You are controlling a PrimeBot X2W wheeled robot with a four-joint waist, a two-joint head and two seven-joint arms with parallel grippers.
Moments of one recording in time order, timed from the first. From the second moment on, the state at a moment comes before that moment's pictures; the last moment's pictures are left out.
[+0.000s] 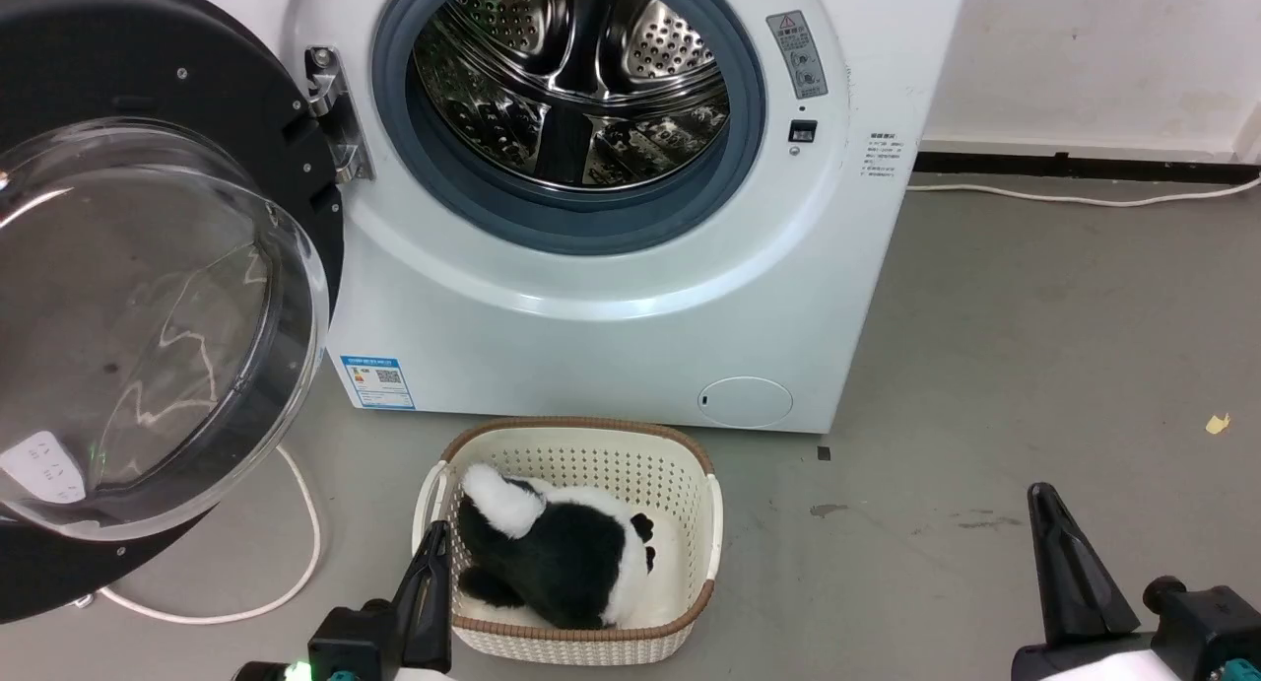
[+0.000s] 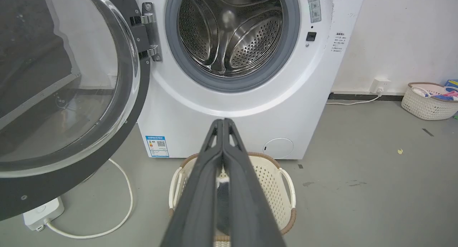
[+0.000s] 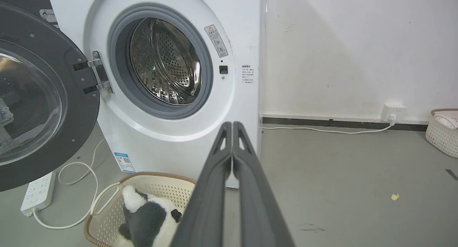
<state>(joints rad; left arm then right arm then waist) 0.04 0.17 -0.27 0.13 -0.23 0.17 -0.25 0.10 -0.05 -0.05 -0.01 0.12 0.13 -0.22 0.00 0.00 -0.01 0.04</state>
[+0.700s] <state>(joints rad) 0.04 0.16 -0.23 0.11 -0.20 0.15 -0.21 0.09 -0.05 -0.04 -0.01 0.11 0.13 -0.18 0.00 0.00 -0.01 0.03</state>
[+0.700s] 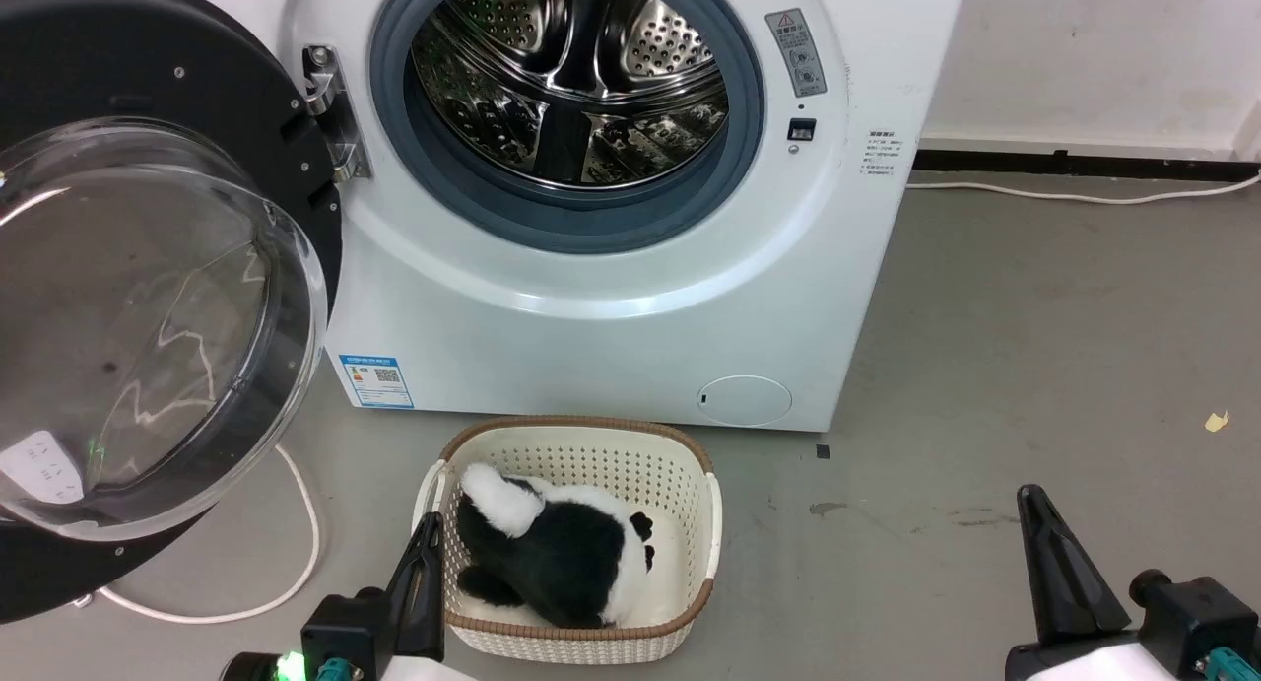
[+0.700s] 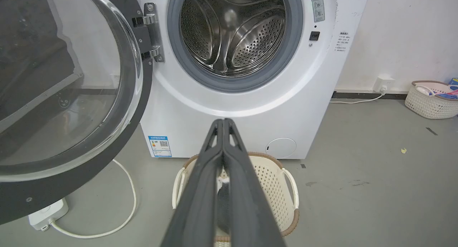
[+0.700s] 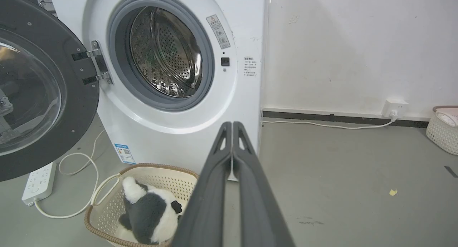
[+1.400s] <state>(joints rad) 0.04 0.14 -0.18 0.09 -0.16 0.12 -0.17 0.08 -0.05 -0.03 -0.01 0.09 0.13 -0.15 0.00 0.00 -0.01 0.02</state>
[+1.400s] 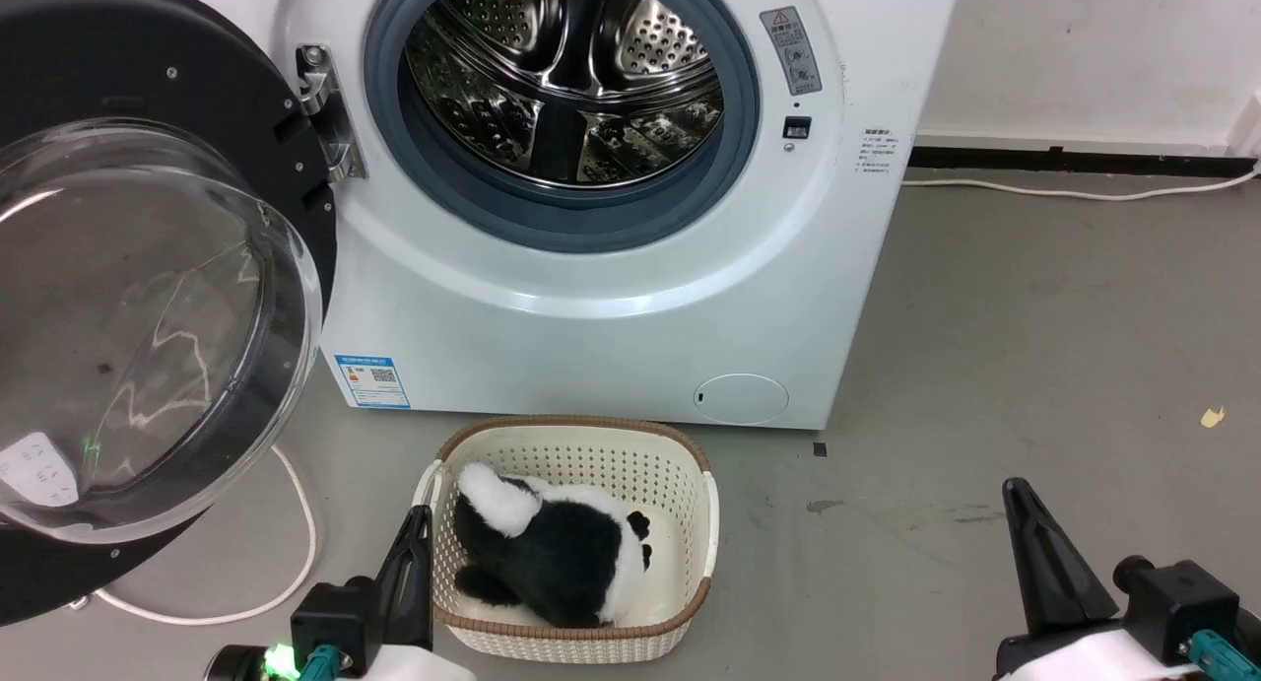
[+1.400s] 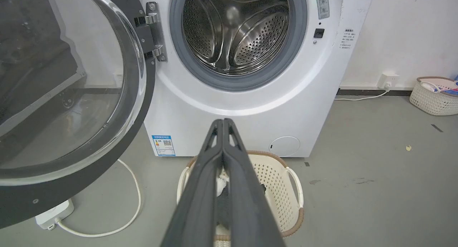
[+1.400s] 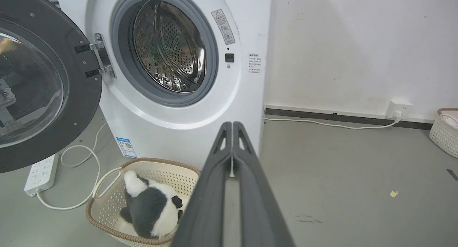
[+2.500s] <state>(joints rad) 0.02 0.10 -0.11 0.06 -0.10 0.07 -0.10 0.05 -0.05 -0.02 -0.01 0.06 0.13 -0.09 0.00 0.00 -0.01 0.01</state>
